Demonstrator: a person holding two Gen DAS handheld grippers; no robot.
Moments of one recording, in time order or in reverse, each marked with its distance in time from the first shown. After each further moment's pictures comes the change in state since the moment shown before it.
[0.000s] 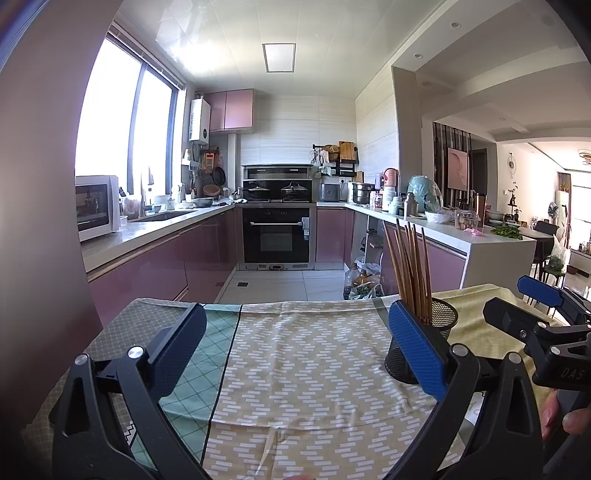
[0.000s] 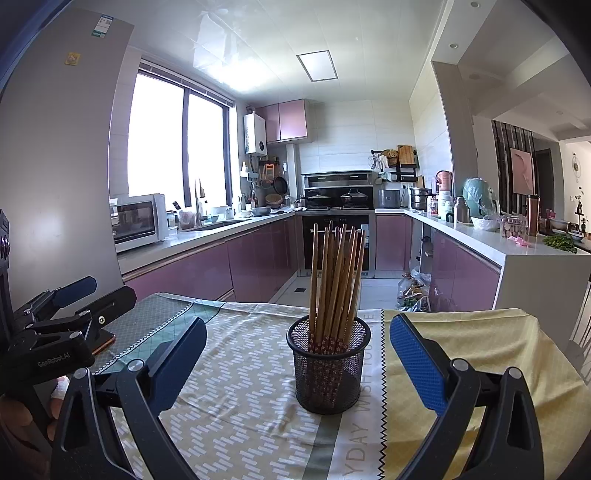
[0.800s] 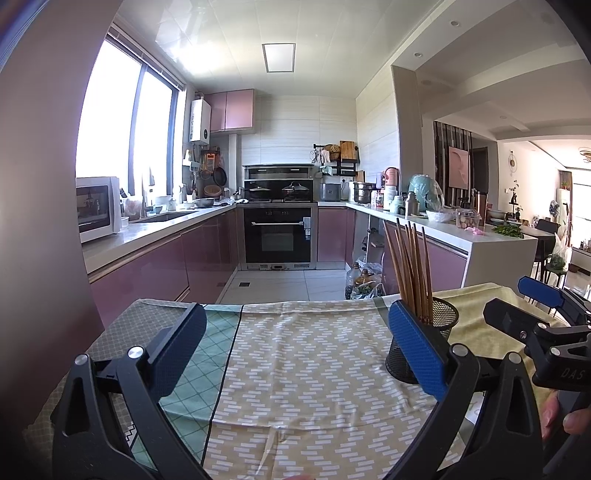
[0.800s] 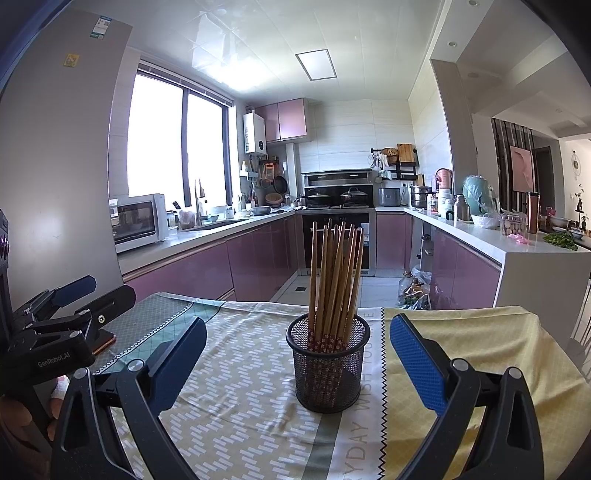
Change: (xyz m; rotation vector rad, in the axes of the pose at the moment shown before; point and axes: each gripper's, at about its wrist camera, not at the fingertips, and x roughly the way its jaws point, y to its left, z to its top) left arm -0.001 0.000 0.000 0.000 0.000 0.002; right arm 0.003 0.000 0.001 0.008 0.006 0.004
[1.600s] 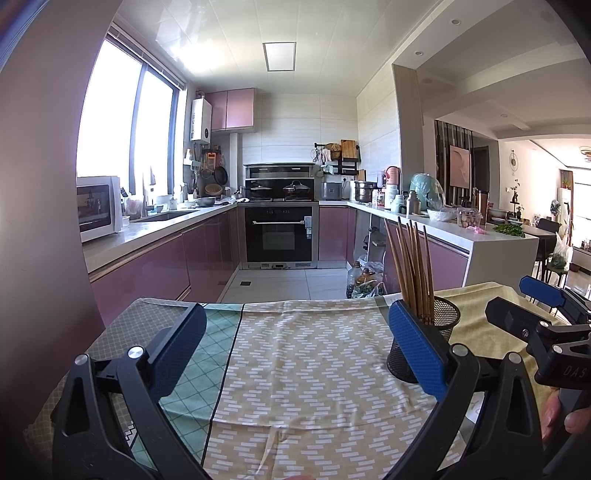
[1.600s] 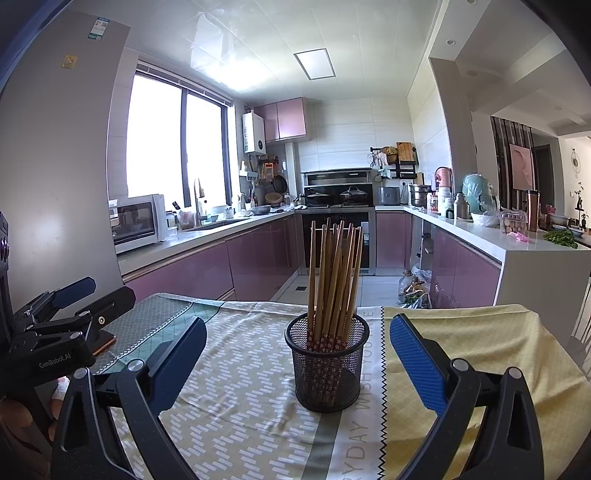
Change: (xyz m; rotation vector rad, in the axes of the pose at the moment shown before) left arm -0.001 0.001 0.000 0.002 0.000 0.005; right arm -0.001 -0.001 -0.001 0.004 -0.001 0.001
